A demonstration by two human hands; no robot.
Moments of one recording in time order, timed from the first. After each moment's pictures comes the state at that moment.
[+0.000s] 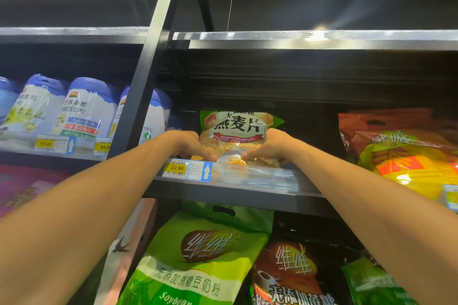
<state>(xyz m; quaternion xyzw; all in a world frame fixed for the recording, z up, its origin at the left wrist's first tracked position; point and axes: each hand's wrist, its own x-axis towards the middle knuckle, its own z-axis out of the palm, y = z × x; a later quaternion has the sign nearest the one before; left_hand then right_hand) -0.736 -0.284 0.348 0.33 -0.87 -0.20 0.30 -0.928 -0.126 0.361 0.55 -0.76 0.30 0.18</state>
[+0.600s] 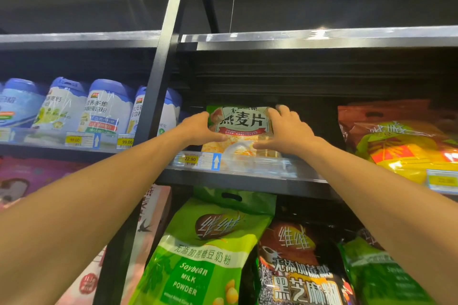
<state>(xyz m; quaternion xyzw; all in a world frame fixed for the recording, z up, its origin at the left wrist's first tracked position) -0.708 -0.223 0.330 0.28 -0.84 -0.04 0.46 -0.909 -0.083 0.343 0.50 -0.73 0.22 0.42</state>
